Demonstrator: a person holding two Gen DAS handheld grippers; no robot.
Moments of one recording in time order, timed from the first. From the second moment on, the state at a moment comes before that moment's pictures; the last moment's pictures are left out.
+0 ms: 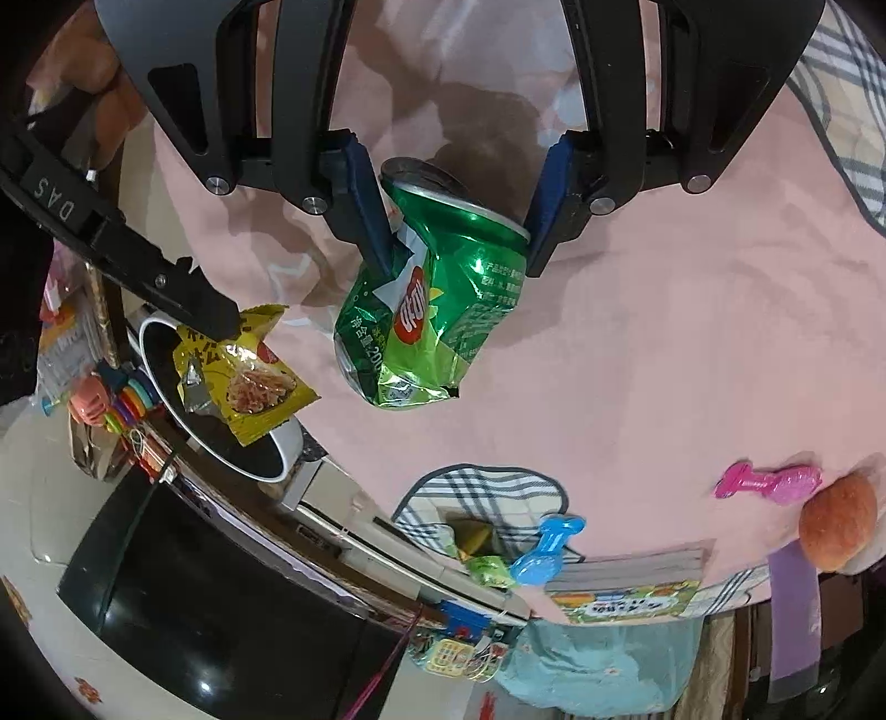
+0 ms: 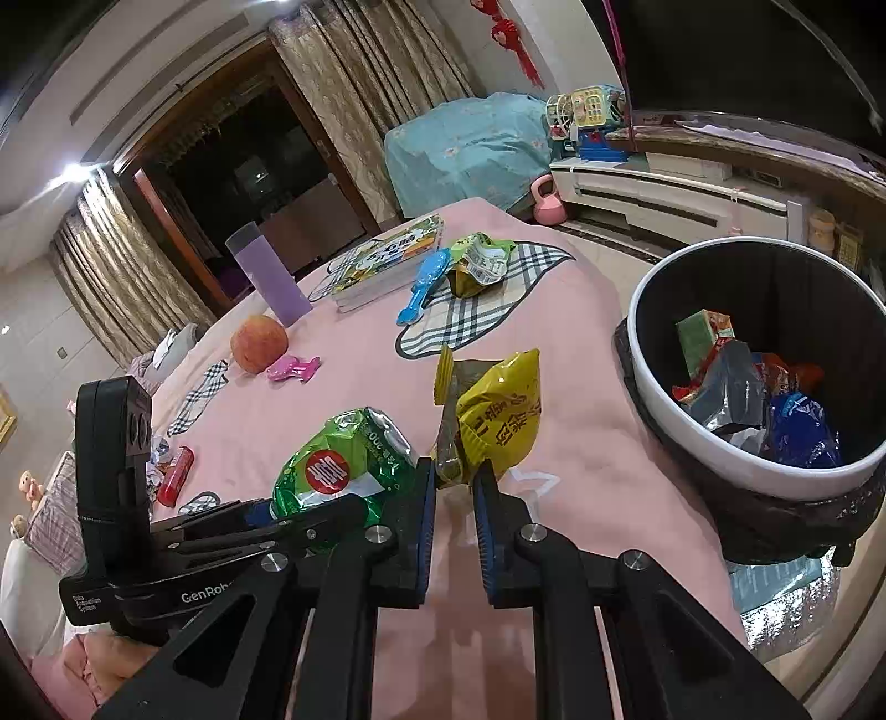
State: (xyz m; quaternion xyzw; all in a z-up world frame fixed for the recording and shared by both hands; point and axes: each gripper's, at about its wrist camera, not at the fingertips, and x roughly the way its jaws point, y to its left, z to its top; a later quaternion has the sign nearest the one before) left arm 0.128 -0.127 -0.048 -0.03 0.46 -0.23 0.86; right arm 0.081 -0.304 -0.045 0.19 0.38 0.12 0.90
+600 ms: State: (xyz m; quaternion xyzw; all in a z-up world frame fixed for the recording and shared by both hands) left arm 0.128 -0.175 -0.011 0.00 0.42 -0.26 0.87; right arm 0.065 -0.346 -0.021 0.20 0.34 0.08 0.92
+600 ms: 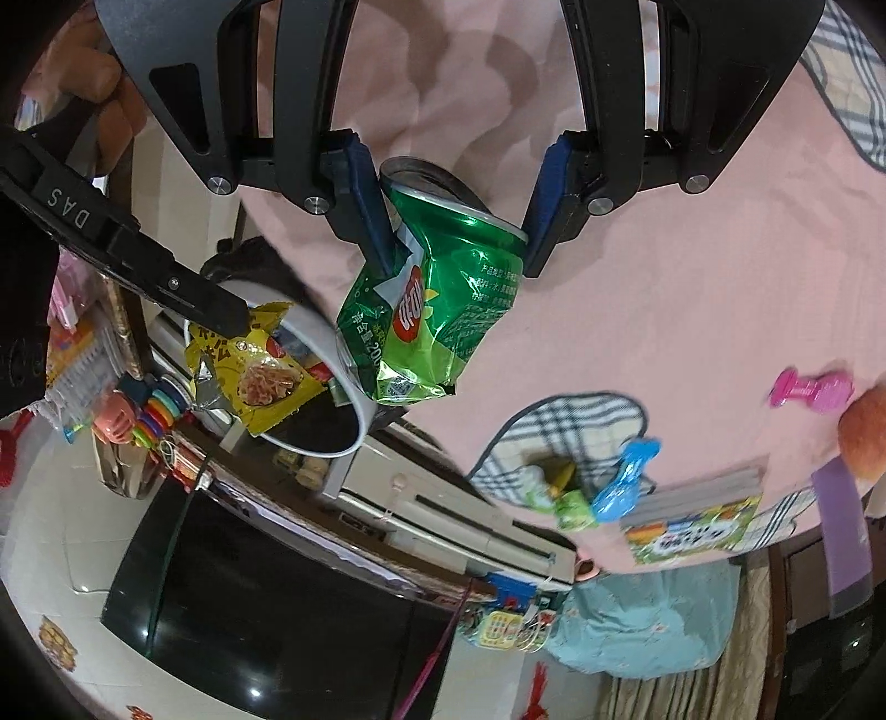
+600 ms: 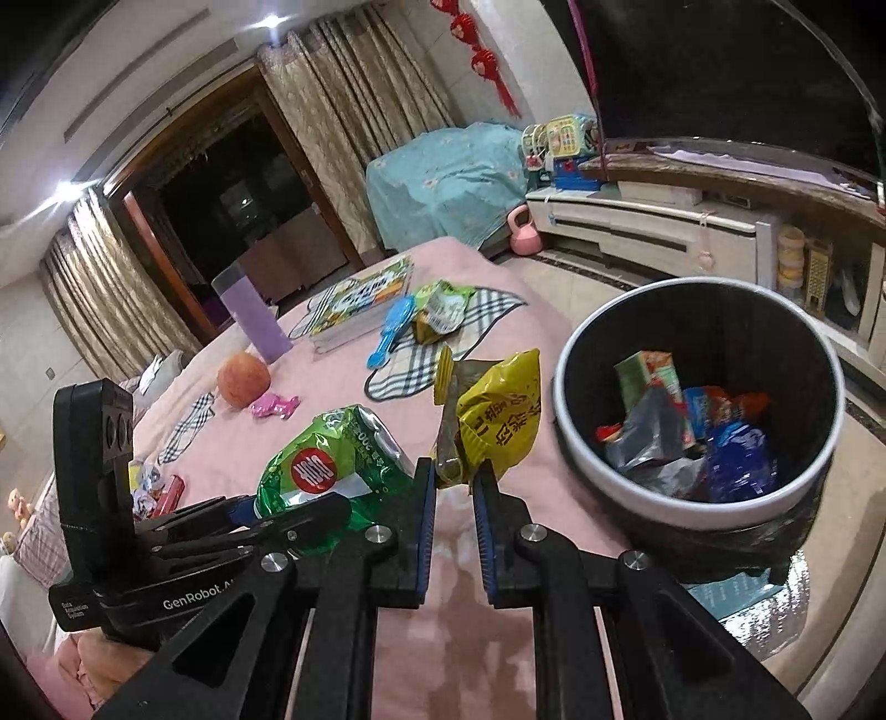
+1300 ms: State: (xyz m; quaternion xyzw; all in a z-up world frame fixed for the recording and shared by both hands) left arm 0.141 -0.258 0.014 0.04 0.39 -0.31 0.86; right arm 0.061 -0.426 -0.015 0.20 0.34 0.02 0.92
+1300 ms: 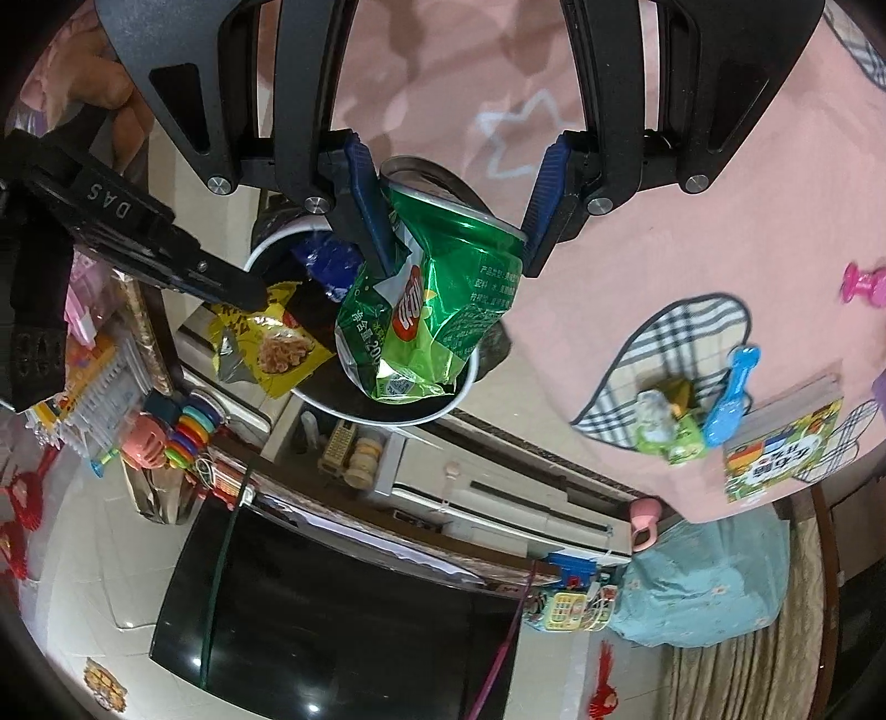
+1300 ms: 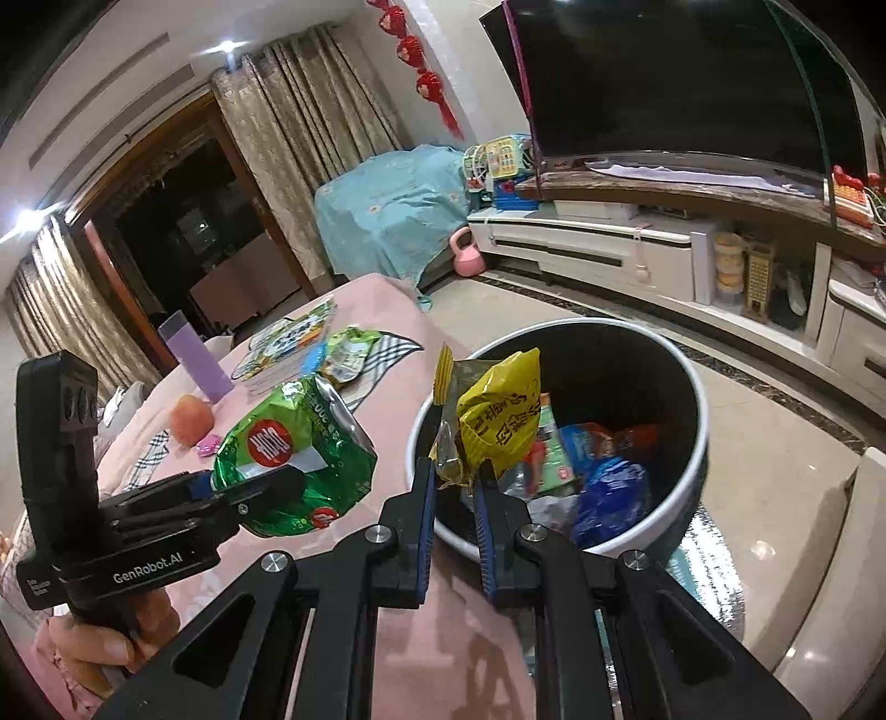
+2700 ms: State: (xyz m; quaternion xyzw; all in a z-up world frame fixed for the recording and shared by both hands) left arm 0.187 -0.340 -0.004 0.08 0.42 -0.32 0.85; right arm 0.108 -0.478 -0.036 0.17 0.42 -0.01 0.89
